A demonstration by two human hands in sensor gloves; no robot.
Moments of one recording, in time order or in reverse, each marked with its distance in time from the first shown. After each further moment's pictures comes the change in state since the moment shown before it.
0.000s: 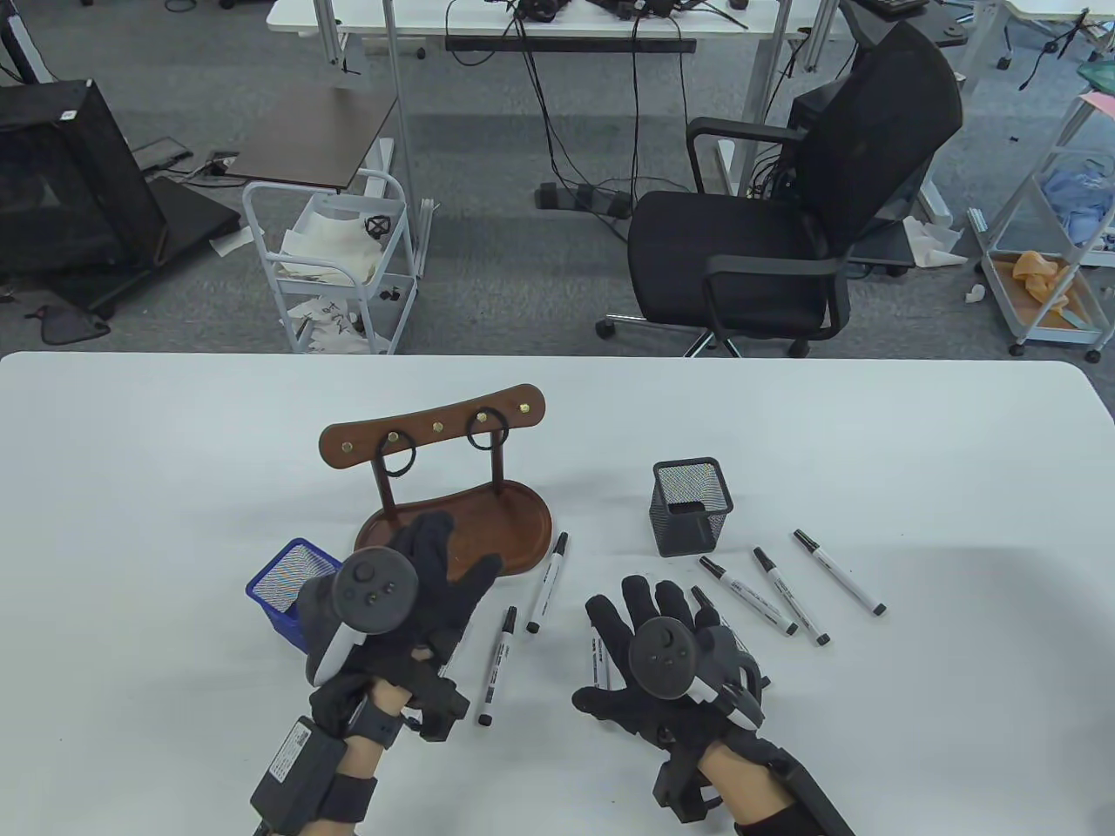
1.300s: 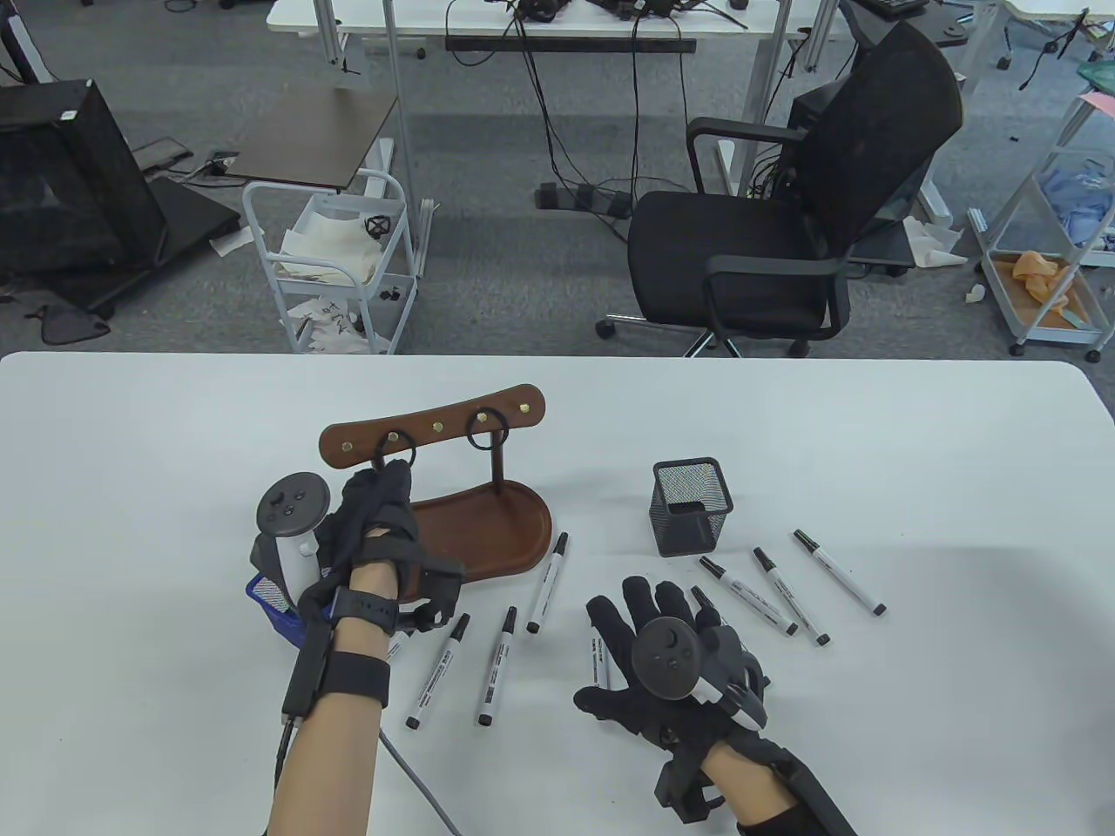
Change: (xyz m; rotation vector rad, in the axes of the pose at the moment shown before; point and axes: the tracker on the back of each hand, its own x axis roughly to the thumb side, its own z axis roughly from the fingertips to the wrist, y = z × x) left_hand -0.053 0.016 -0.059 0.116 0.477 0.536; right_hand -0.003 -0.001 0.001 -0.002 -0.010 -0.014
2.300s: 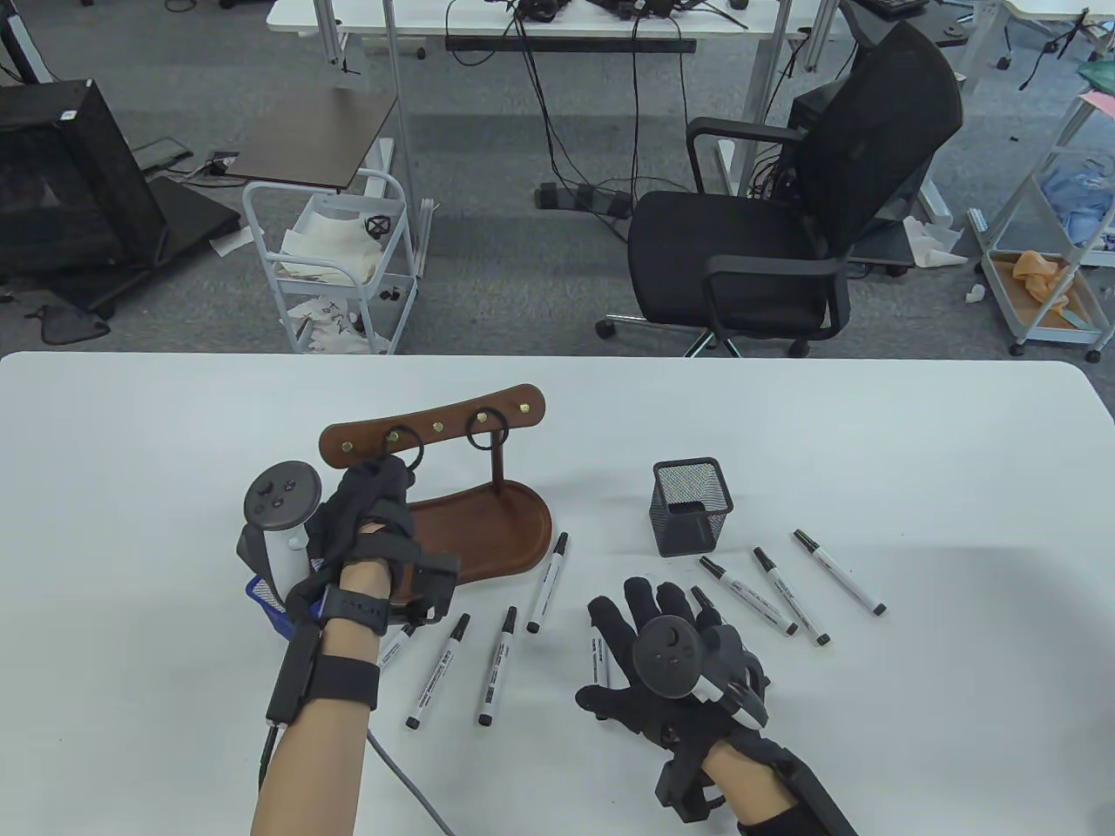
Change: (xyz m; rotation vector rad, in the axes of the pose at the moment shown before) left_hand 0.028 0.013 0.019 0.003 -0.094 -0.027; right_hand 0.000 -0.001 0.000 0.004 0.009 -0.001
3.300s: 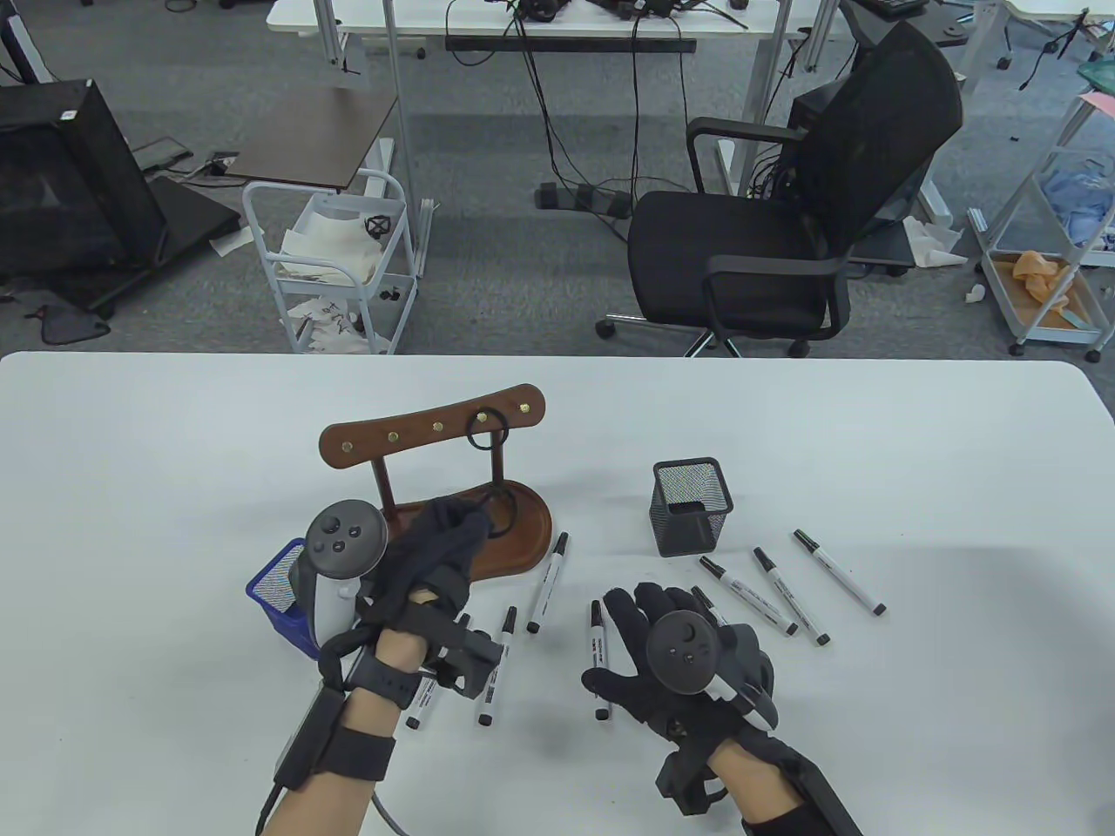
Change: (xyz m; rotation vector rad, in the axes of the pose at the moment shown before) left_hand 0.003 -0.054 0.058 -0.267 -0.259 -0.107; right_hand -0.005 -0.015 0.004 -0.086 0.020 -0.068
